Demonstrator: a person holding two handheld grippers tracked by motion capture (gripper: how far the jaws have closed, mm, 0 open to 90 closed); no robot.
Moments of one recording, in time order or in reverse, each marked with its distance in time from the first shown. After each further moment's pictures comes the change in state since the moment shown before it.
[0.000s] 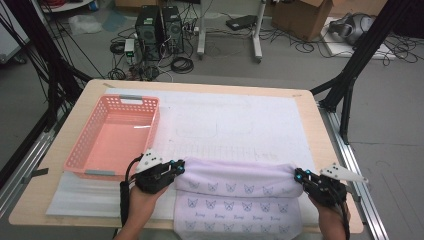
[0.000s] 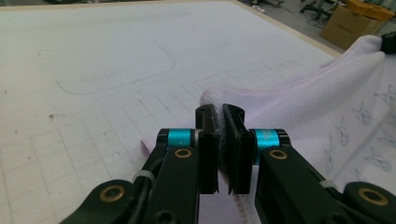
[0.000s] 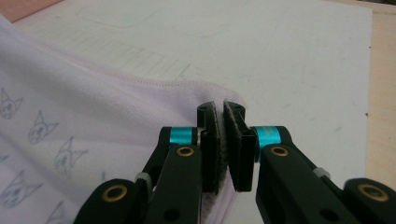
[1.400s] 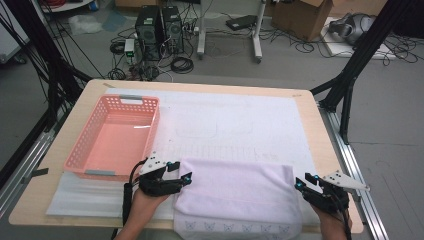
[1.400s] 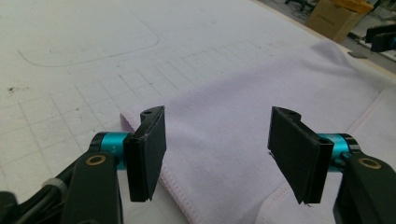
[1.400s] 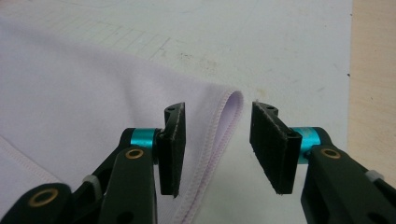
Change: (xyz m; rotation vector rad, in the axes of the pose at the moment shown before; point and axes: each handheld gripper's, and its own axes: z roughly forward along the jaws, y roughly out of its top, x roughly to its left) left arm 0.013 -0.011 0.023 0.054 -0.039 -0.021; right arm -0.014 -0.019 0.006 0.027 -0.058 0.042
